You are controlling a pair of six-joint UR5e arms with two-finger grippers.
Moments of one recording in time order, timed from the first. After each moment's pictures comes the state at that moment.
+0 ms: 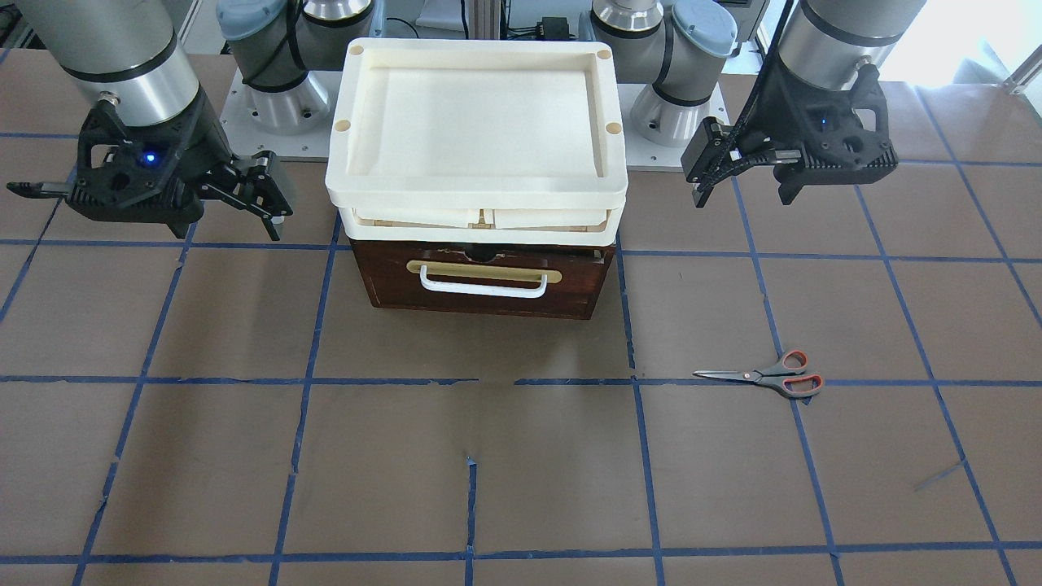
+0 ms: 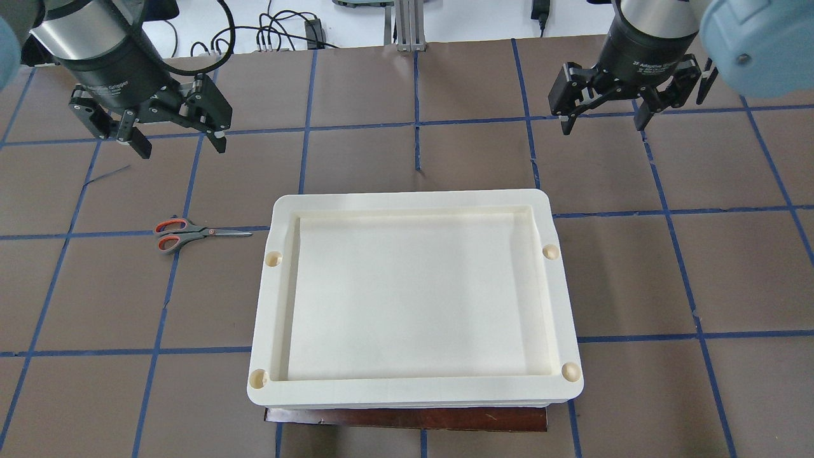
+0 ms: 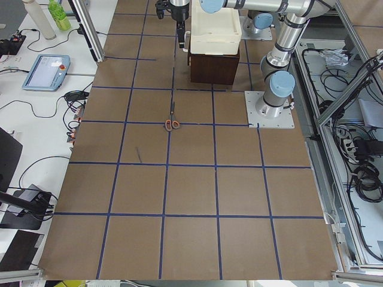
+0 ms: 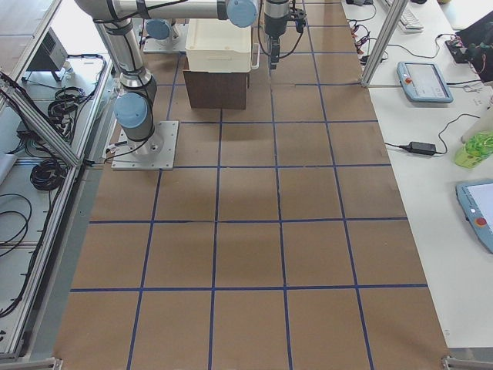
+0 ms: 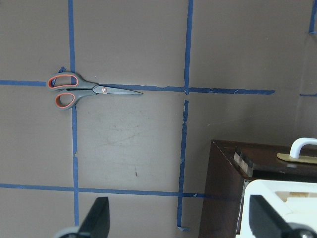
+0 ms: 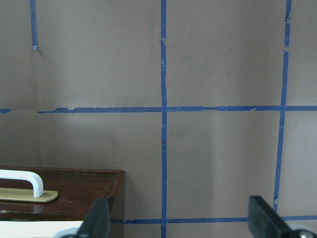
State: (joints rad) left arm -1.52 -1.57 -1.49 -1.67 1.60 0.00; right arm 1.57 -1.51 1.52 -1.60 -1.59 0.00
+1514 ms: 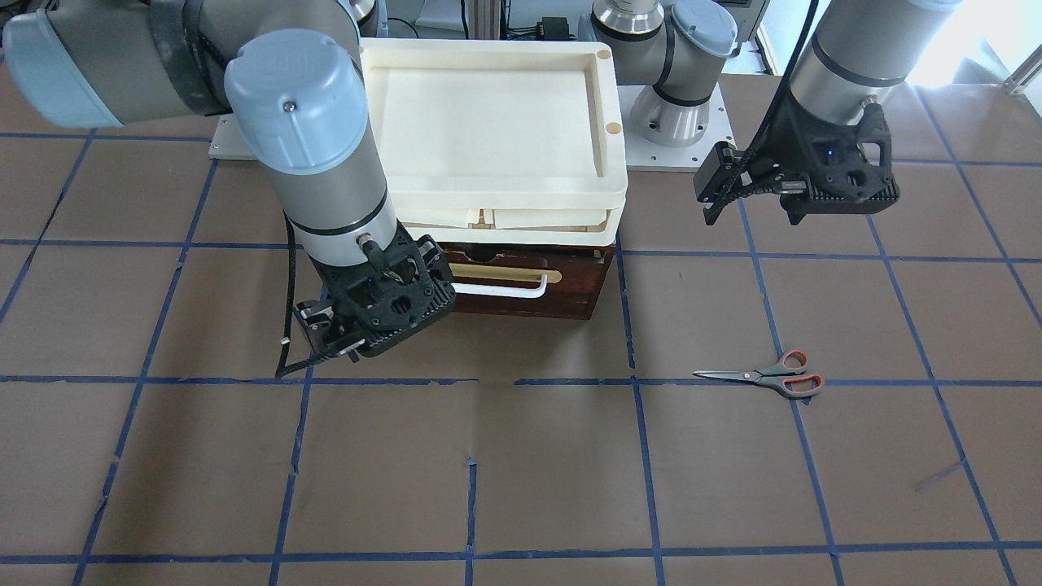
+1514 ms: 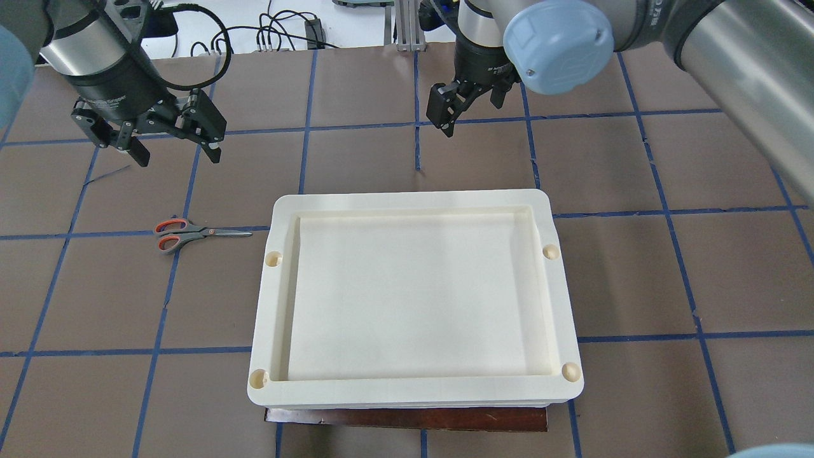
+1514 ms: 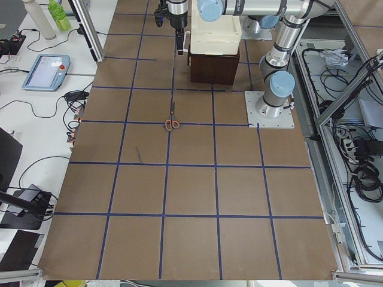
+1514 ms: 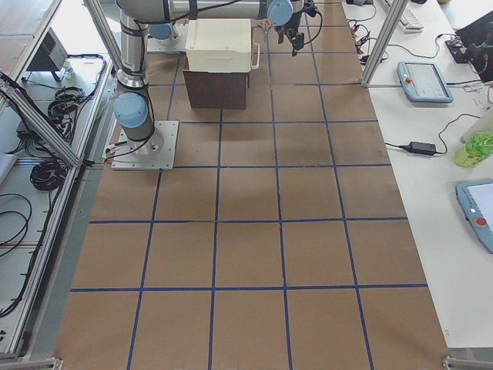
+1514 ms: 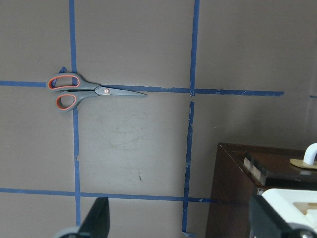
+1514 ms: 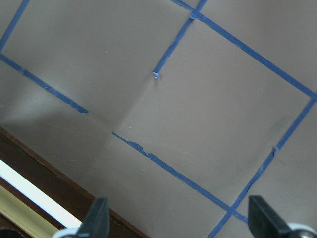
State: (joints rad) left arm -1.47 -1.59 -1.56 -1.62 1.60 0.11; right arm 1.80 -1.21 1.33 -1.74 -1.51 -0.43
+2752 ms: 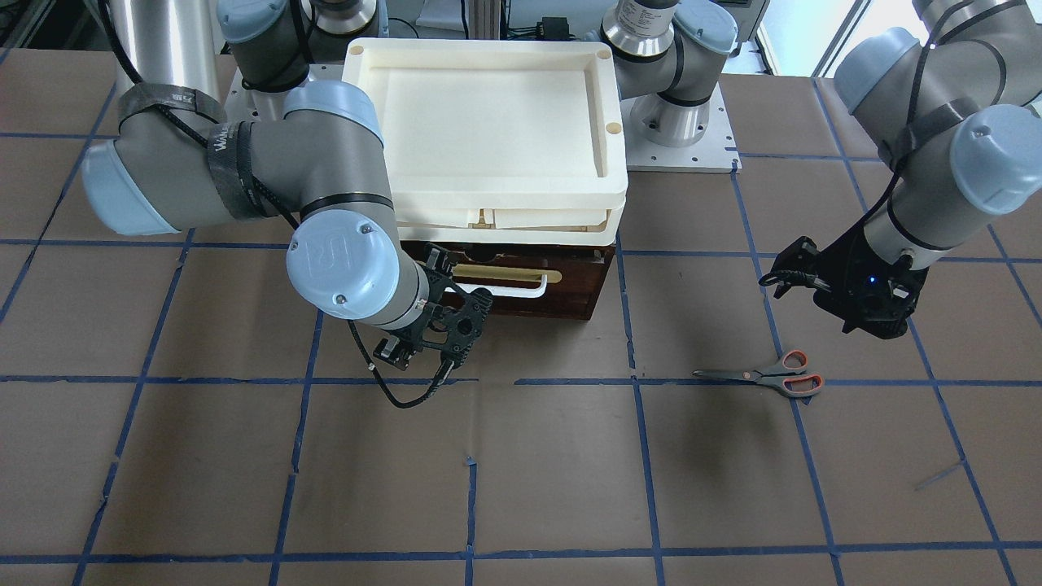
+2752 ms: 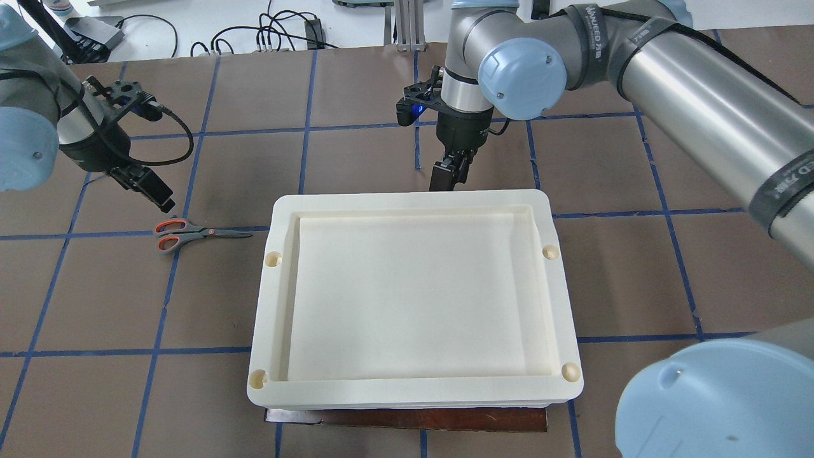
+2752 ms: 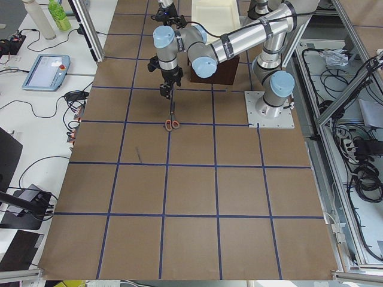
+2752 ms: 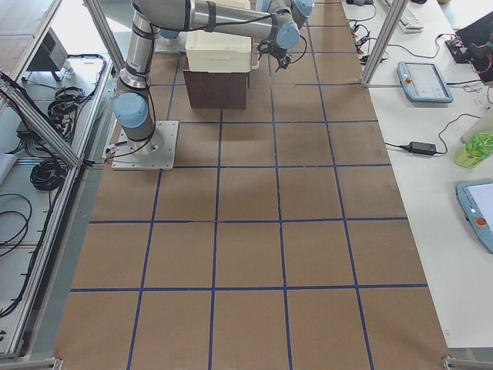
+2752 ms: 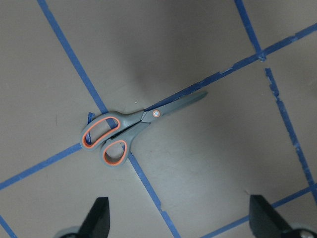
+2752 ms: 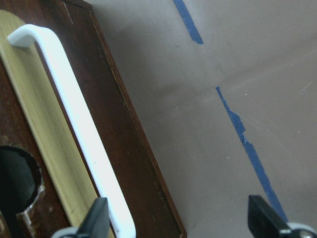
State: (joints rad) left arm -1.22 -1.73 -1.78 -1.27 1.60 0.93; right arm 1.80 -1.10 1.40 -1.55 -1.36 -0.92
